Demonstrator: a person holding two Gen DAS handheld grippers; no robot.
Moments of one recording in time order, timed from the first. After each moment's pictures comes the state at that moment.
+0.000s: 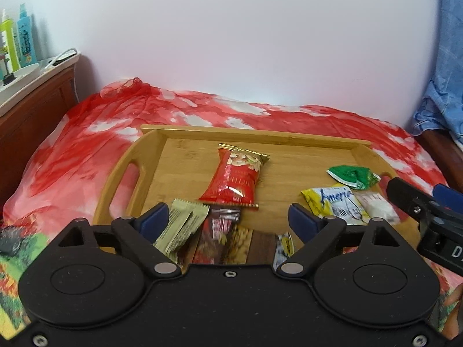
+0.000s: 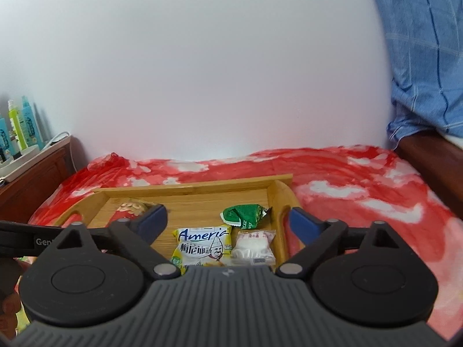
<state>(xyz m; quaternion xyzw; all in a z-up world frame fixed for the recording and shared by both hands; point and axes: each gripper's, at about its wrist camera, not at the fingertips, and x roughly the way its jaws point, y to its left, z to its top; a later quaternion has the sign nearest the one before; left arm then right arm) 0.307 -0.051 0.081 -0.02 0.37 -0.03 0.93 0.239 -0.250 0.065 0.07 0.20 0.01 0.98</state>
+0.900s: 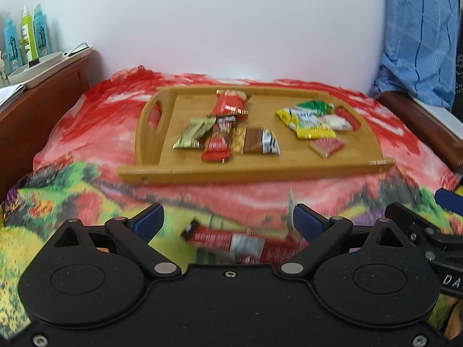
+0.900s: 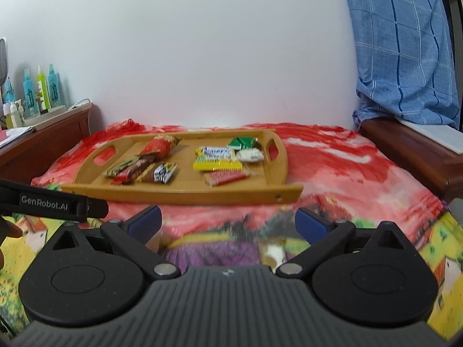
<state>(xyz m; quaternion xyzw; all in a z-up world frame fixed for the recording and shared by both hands) 0.141 -0.021 0.067 0.01 0.36 -0.07 0.93 0.070 -0.209 0.034 0.03 0.21 -0.02 0.98</state>
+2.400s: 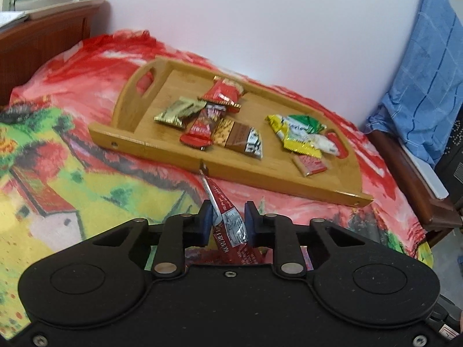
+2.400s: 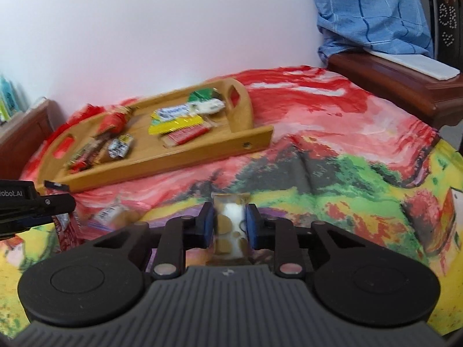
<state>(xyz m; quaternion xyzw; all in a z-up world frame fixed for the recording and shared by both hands) 0.157 -0.016 0.056 -0.14 0.37 -0.08 0.91 0.094 -0.230 0.006 0.12 0.29 -0.08 0.95</state>
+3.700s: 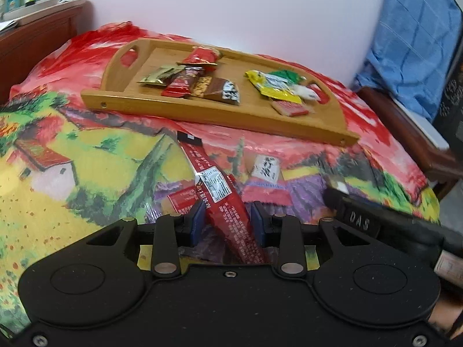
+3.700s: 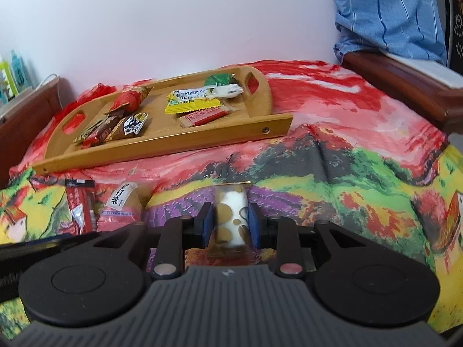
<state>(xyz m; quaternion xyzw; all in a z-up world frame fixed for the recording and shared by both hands) 0.105 -0.046 0.037 -0.09 0.39 -0.10 0.91 0.094 -0.212 0.001 0.08 0.31 -0.06 0.94</state>
